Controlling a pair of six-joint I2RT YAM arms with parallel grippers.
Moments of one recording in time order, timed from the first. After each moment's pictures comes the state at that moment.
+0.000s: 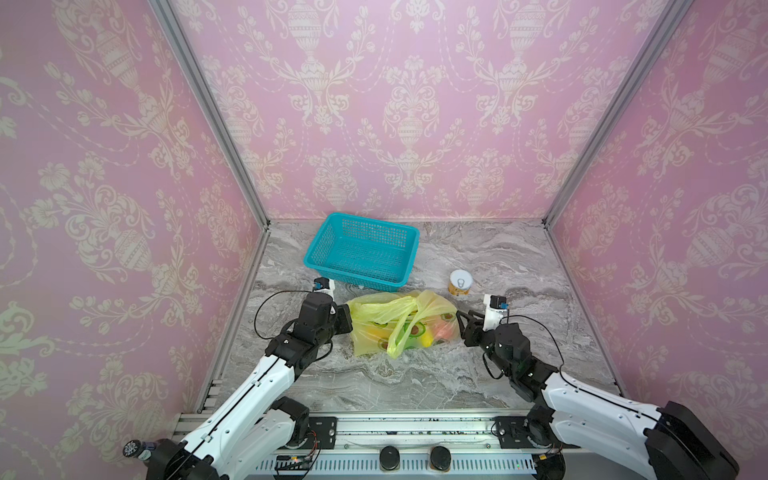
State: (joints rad) left arm -0.39 0.89 0.55 -0.31 0.03 -0.56; right arm 0.65 0.89 0.19 0.40 0.25 0.53
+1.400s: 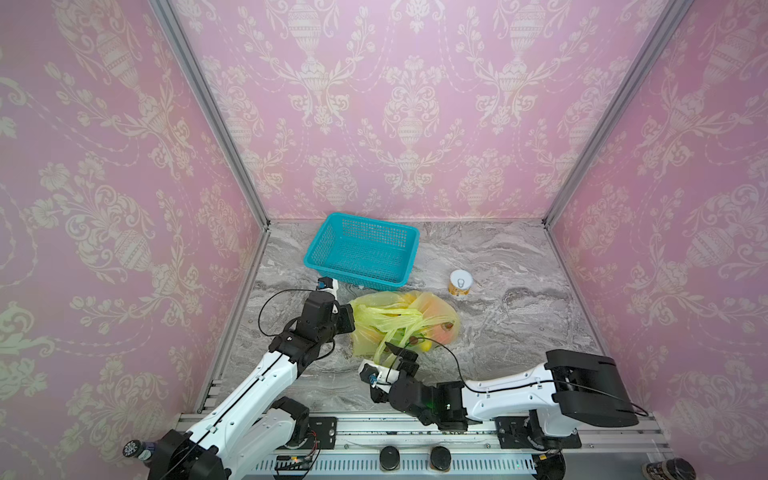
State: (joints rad) left arm -0.39 0.93 0.55 -0.28 0.05 -0.56; right arm 1.46 1.67 0.77 0.35 0.79 -0.23
